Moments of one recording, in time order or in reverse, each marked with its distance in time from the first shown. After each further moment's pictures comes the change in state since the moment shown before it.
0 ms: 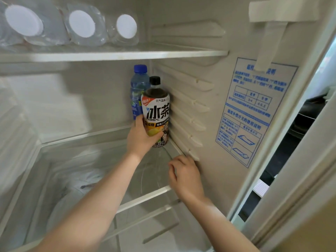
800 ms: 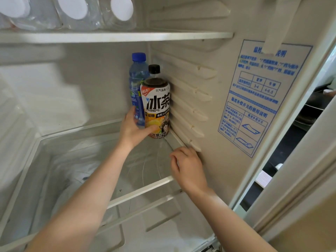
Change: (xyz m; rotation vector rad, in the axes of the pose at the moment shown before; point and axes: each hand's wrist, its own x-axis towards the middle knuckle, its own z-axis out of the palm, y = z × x) left_hand 0.002 -0.013 -0.020 -0.142 -0.109 -0.123; right_hand 0.000 0.005 0.004 0.028 0.030 -0.031
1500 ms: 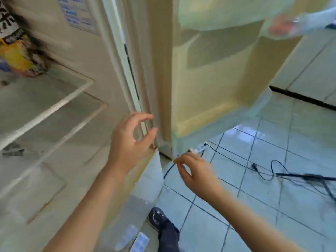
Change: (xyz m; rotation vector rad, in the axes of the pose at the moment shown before) left_hand -0.298 0.065 0.099 -0.167 -0.502 0.465; right_hand -0.325 0.039 -0.128 0.009 -0.101 0.502
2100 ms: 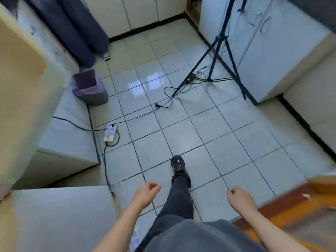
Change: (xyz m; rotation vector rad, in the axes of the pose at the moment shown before) left_hand -0.301 0.065 0.295 0.437 -1.522 -0.378; right_hand -0.531 0.139 0.000 0.225 0.115 1.790
